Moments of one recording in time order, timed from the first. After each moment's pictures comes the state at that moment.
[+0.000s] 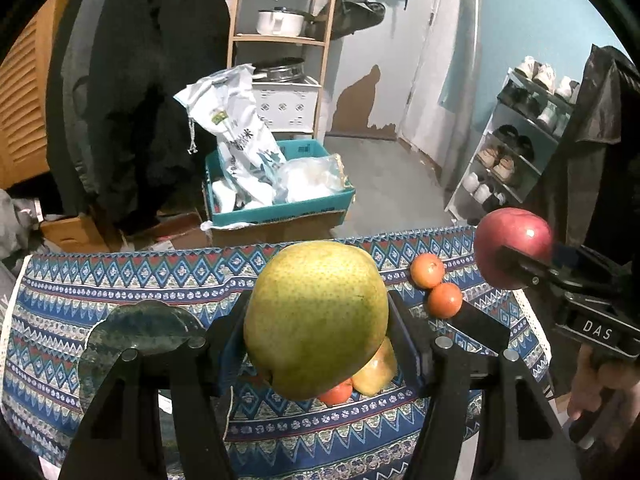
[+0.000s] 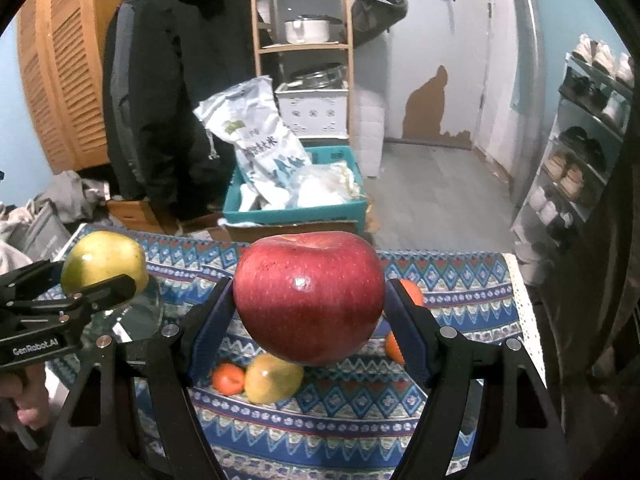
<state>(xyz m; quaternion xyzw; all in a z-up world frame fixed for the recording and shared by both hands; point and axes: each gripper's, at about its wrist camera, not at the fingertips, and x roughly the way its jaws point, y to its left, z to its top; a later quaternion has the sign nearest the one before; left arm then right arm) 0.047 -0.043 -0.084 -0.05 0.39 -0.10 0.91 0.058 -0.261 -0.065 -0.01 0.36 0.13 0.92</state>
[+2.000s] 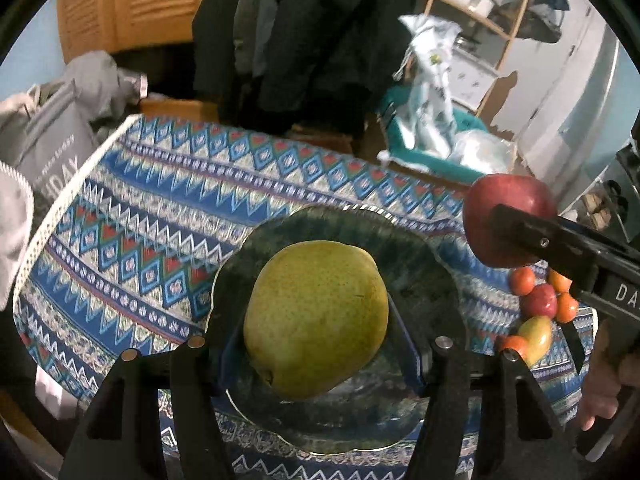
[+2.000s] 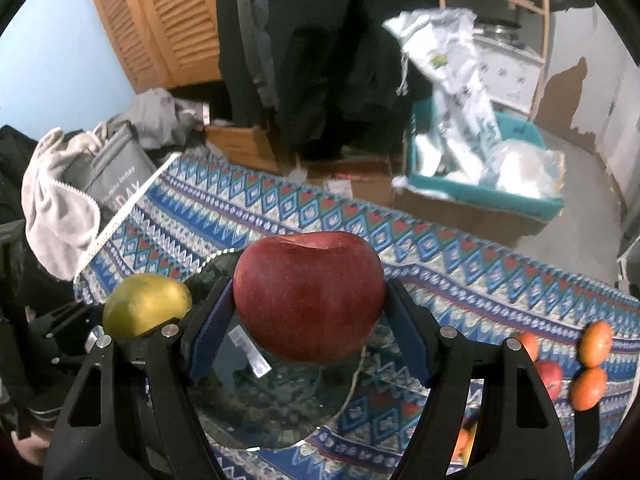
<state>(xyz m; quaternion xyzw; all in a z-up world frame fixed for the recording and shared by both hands) 0.021 0.172 -0.189 -0.15 0.48 0.08 0.86 0.107 -0.003 -0.138 -0.05 0.46 0.31 0.83</state>
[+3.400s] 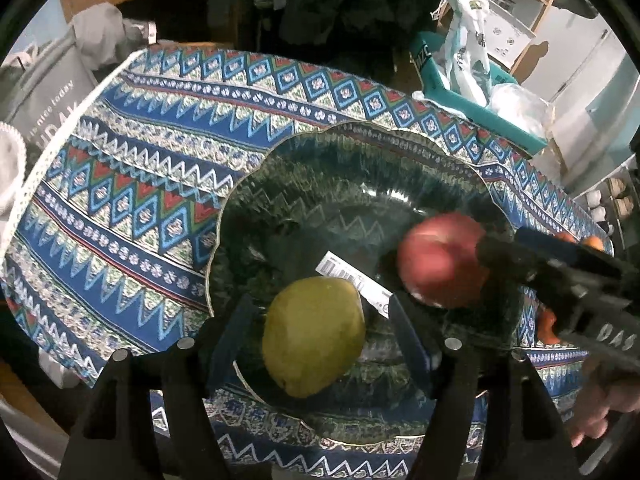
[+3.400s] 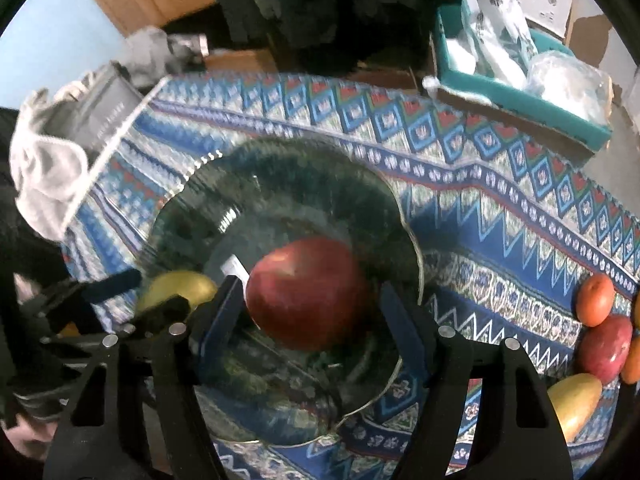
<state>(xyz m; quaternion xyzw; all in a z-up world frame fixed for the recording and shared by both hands) 0.022 0.179 -0.244 -0.16 0.55 0.10 0.82 0.107 0.013 -0.220 -0.05 0.56 0.32 0.77</state>
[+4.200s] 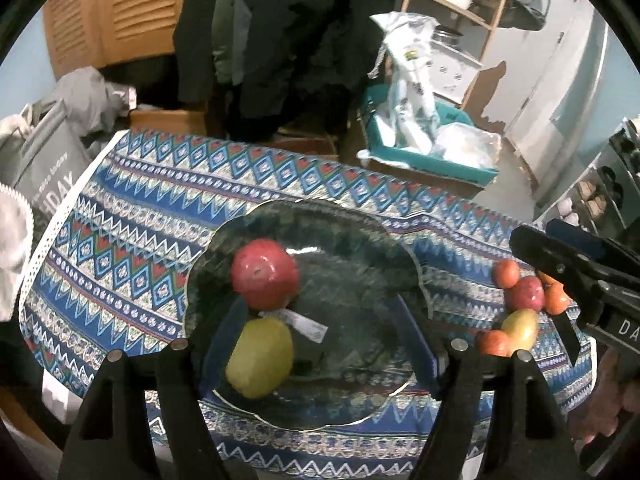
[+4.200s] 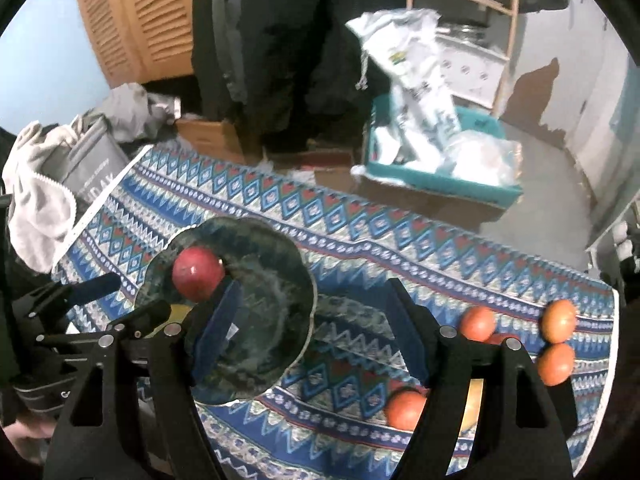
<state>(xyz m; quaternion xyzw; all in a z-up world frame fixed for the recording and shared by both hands) 0.025 0.137 -0.162 -0.13 0.47 0.06 0.87 0.088 -0.041 -0.117 -0.08 0.45 0.25 0.85</state>
